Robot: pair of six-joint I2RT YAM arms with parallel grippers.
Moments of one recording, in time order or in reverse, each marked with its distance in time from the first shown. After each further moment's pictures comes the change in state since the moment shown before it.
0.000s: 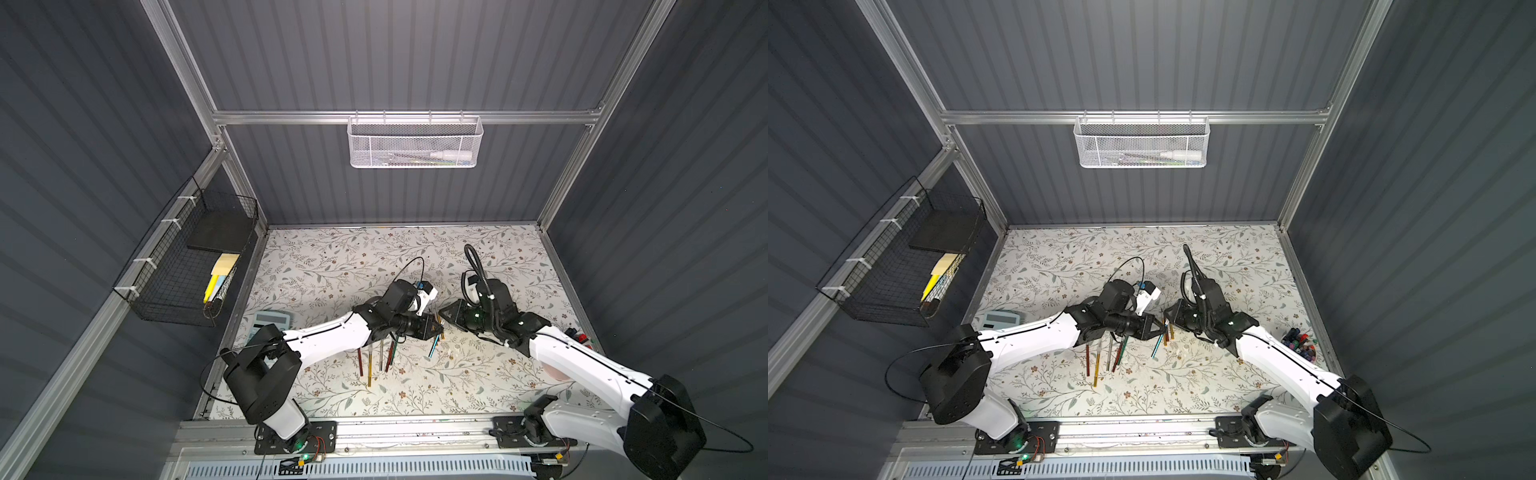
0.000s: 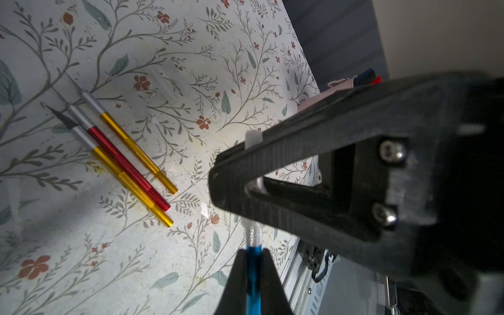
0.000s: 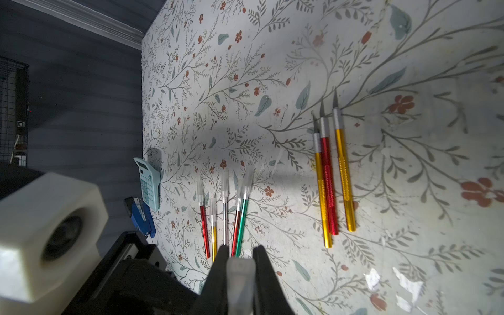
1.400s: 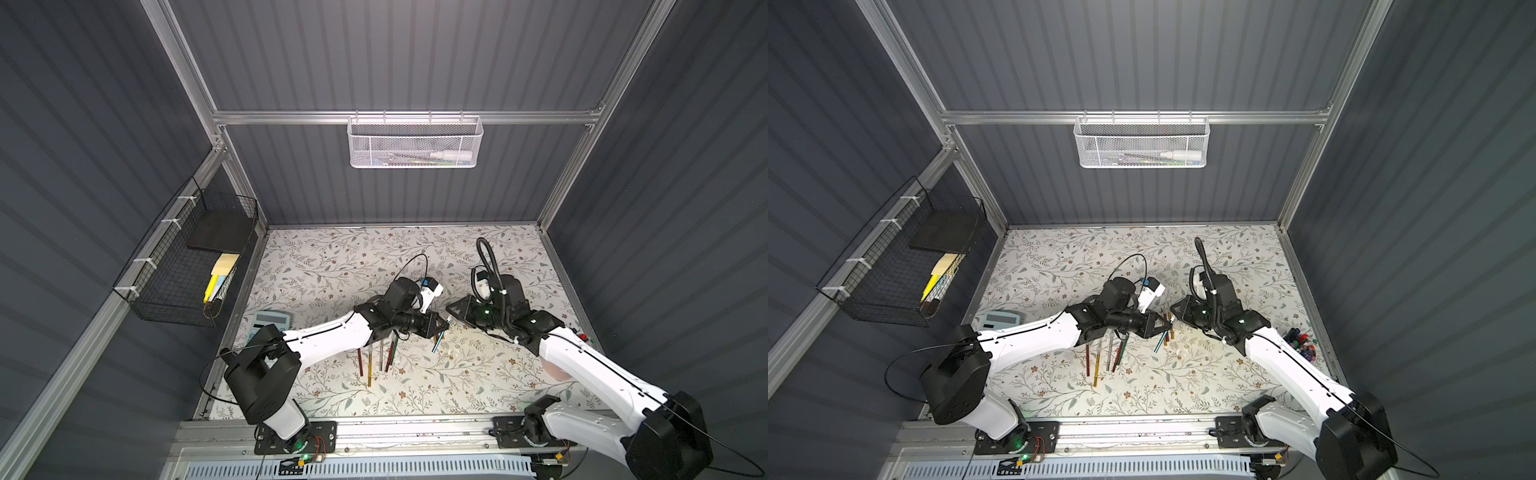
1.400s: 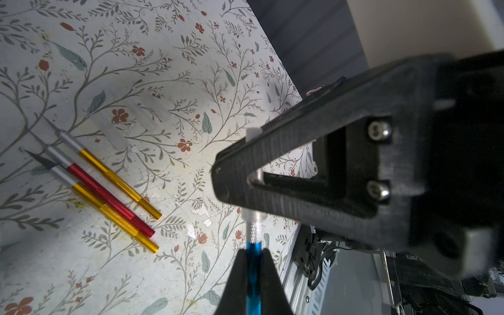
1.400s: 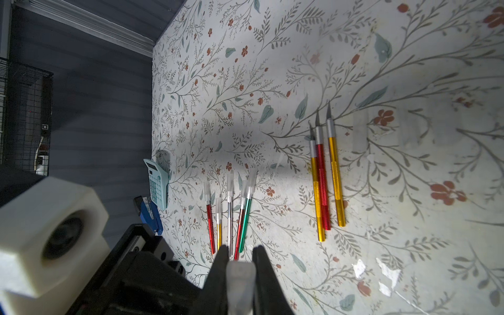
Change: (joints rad) left arm -0.010 0.001 0.016 0.051 0.024 0.034; right arm -0.086 -0.066 0.022 -0.069 -0.077 -0.055
